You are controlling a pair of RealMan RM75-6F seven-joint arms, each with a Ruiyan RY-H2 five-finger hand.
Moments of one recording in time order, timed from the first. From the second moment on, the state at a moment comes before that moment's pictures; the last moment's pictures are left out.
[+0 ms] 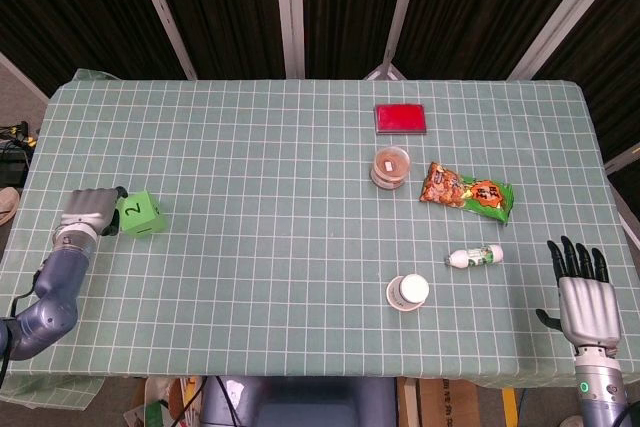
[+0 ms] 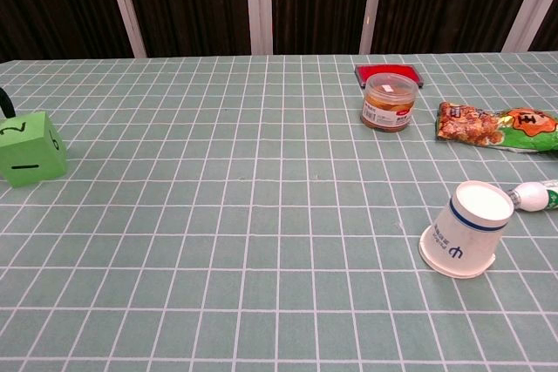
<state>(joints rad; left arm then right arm) -0.93 -1.12 0.02 -1.64 0.22 0.86 0.71 0.10 -1.21 0.08 -1.67 -1.27 1.42 -0.41</state>
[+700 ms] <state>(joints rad) -0.81 -1.02 0.09 -1.75 0.46 0.87 0.60 0.10 -1.20 0.09 -1.68 -1.26 1.42 -0.40</state>
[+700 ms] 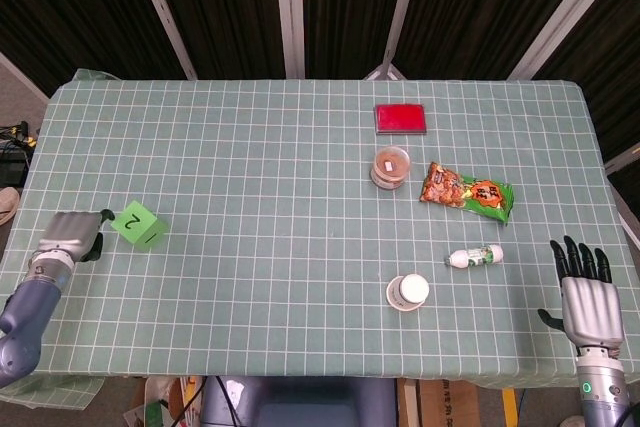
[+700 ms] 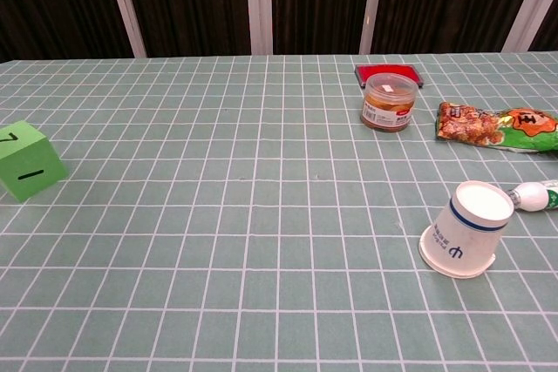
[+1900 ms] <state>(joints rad) -0.68 -1.05 0.14 -1.87 0.81 0.95 0.53 0.09 -1.19 0.09 -1.69 -1.26 1.42 -0.39</state>
